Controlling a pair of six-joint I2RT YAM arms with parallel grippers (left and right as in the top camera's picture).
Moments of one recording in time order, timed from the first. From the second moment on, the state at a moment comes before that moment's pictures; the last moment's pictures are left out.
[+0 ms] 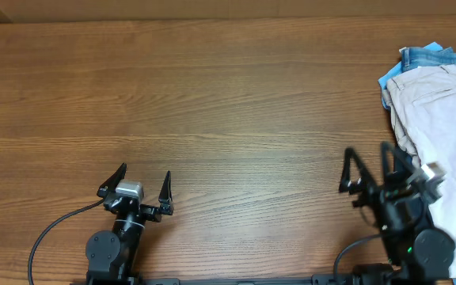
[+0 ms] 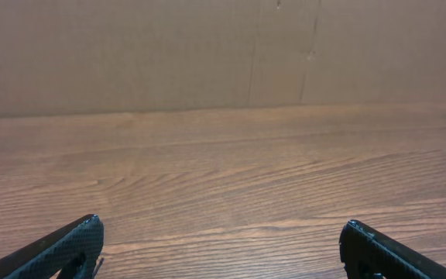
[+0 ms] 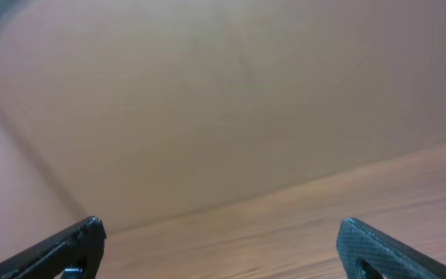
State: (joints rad) left arm -0.09 0.01 0.01 -0.07 0.12 -0.05; right arm 0.02 0.24 0.37 -0.03 -0.18 0.47
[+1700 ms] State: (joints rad) left arm -0.09 0.01 0.01 -0.07 0.11 -0.05; right arm -0.01 2.13 1.51 -0.62 0.82 -0.19
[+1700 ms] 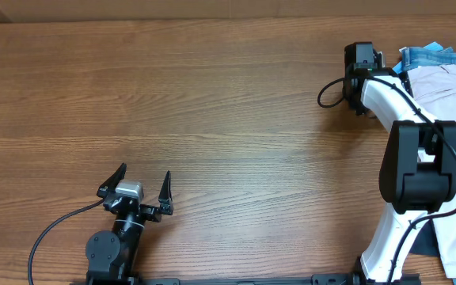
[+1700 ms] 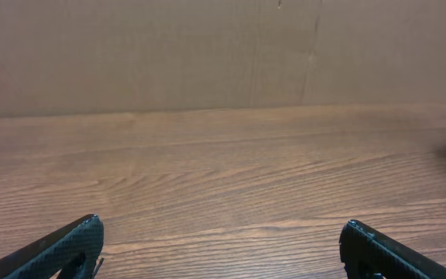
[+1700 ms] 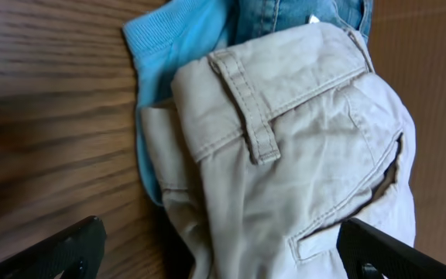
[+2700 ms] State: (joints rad) left arm -0.09 0.01 0.01 -0.07 0.11 -0.05; right arm -0.05 2.23 1.51 -0.53 0.90 -0.25
